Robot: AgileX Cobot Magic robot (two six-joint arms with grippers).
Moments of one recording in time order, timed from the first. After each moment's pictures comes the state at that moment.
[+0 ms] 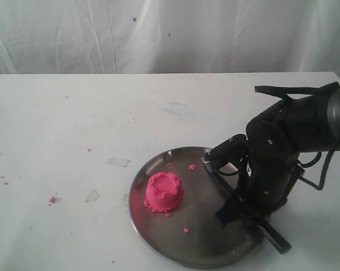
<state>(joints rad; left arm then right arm) 0.13 0.00 0.02 -0.11 0.19 0.10 0.54 1.75 -0.91 -0.17 0.73 0.11</state>
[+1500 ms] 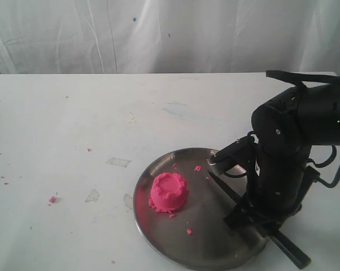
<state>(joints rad) 0.13 0.00 0.02 -0.11 0.19 0.10 0.56 1.67 -0.91 -0.12 0.94 0.09</state>
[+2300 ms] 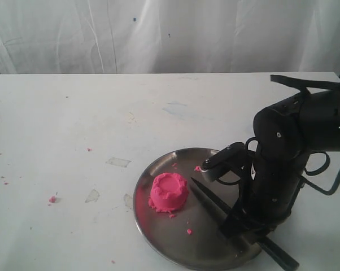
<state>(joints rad) 0.13 0.00 0.02 -0.11 0.19 0.10 0.56 1.67 -0.89 0.00 0.86 -0.08</state>
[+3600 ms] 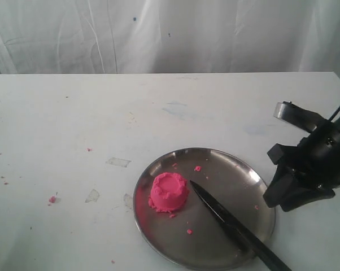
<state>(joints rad) 0.13 0.00 0.02 -0.11 0.19 0.10 -0.01 1.62 -0.94 0.61 1.20 -0.52</state>
